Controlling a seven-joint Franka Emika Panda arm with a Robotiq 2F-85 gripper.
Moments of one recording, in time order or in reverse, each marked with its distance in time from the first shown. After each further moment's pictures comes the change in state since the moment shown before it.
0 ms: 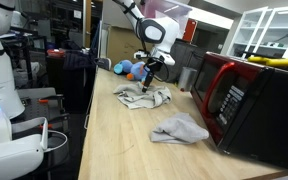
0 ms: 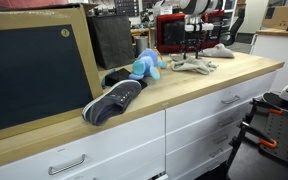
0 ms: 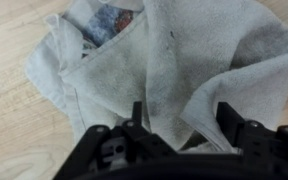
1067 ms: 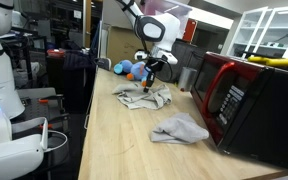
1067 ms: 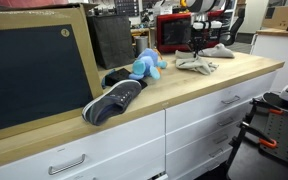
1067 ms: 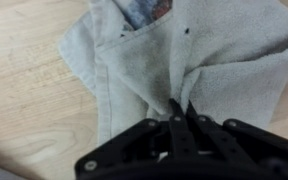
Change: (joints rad) arm -0.037 -0.050 -0.011 -0.055 -0.023 0.029 -0.156
